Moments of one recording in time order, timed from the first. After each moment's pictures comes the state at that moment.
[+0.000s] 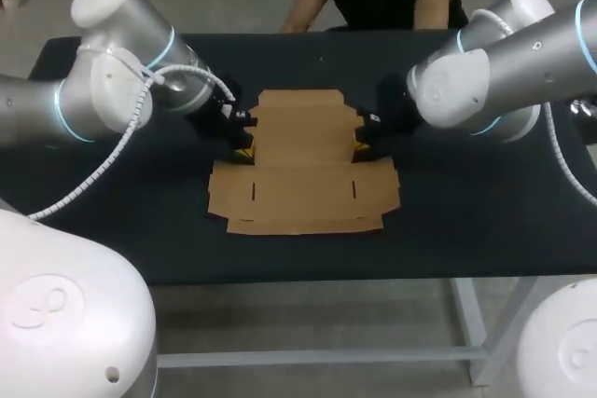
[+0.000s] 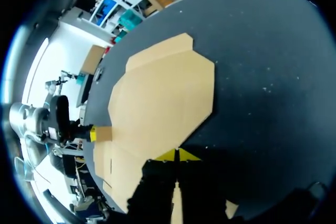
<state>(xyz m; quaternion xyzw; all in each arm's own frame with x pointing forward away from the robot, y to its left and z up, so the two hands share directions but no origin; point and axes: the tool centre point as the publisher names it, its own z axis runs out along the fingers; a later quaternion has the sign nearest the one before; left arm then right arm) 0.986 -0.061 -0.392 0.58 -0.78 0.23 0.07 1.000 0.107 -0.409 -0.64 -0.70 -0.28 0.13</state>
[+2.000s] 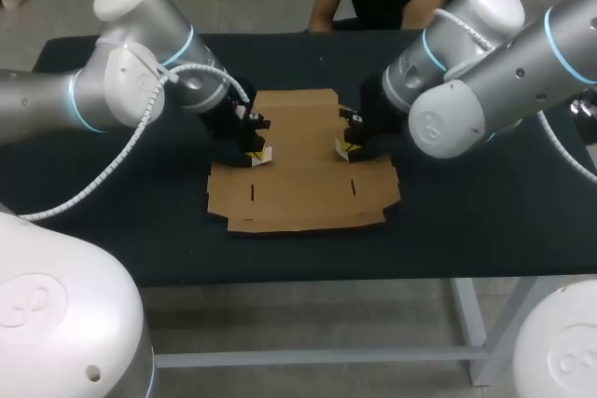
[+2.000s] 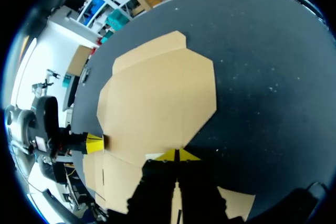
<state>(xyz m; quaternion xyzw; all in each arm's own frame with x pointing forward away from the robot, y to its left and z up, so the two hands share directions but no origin) 0.984 -0.081 -0.401 0.58 -0.79 0.20 0.09 1.003 0.123 -0.415 -0.67 -0.70 -0.24 0.09</state>
